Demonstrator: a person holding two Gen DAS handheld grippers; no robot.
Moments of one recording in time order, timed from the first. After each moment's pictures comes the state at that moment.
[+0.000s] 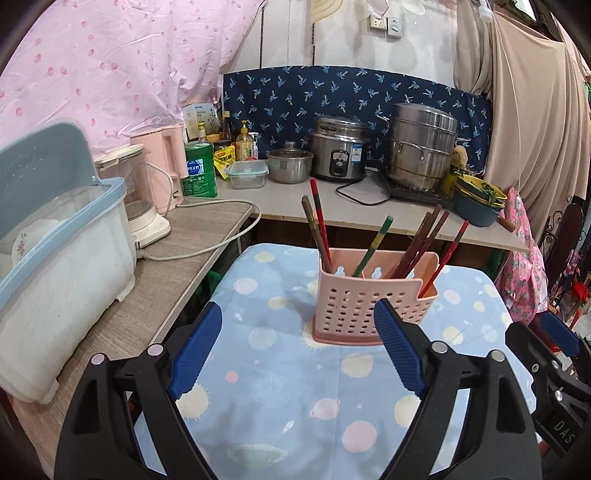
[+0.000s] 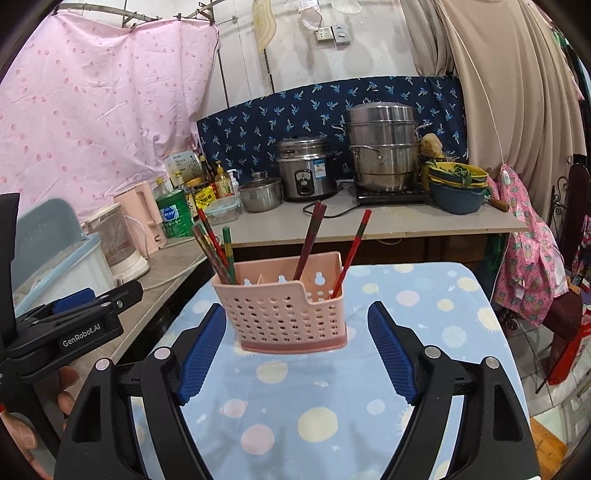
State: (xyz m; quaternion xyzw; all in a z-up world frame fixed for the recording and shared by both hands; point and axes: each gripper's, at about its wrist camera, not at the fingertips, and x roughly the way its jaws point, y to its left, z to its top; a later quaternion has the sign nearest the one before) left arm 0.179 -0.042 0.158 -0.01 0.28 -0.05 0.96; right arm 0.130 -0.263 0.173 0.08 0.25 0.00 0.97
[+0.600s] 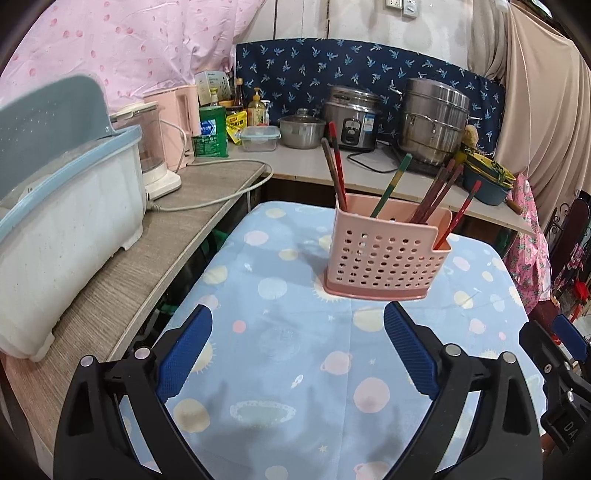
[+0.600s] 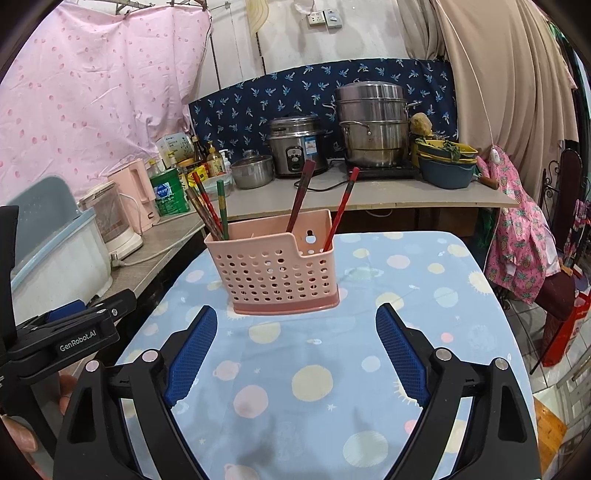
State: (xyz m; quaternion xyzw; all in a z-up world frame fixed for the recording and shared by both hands) left arm 0.158 -0.027 0.117 -0.02 0.33 -0.03 0.94; right arm 0.102 -0.259 0.144 0.08 0.28 -0.02 0.96
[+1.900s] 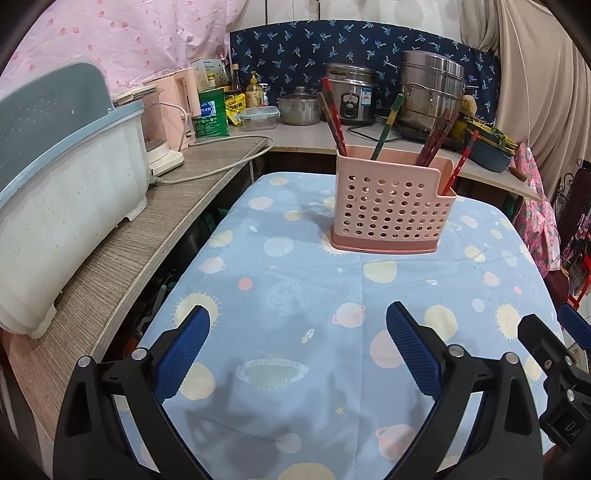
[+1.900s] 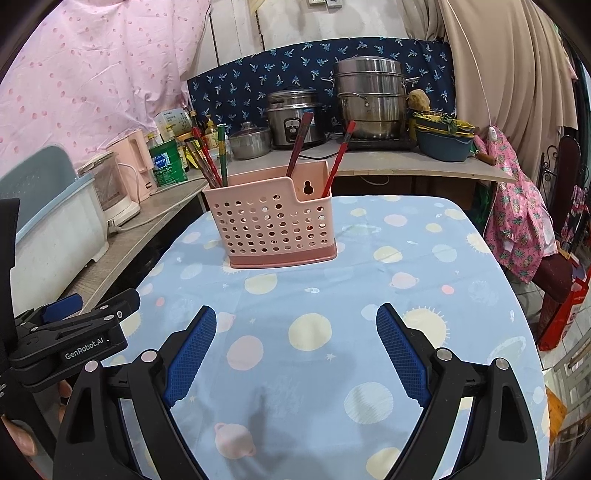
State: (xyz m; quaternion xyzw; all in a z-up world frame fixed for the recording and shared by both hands) left arm 0.131 -0.031 0.078 0.01 0.35 -0.03 0.94; right arm 0.078 -0.254 0.104 0.08 0.32 -0.02 0.95
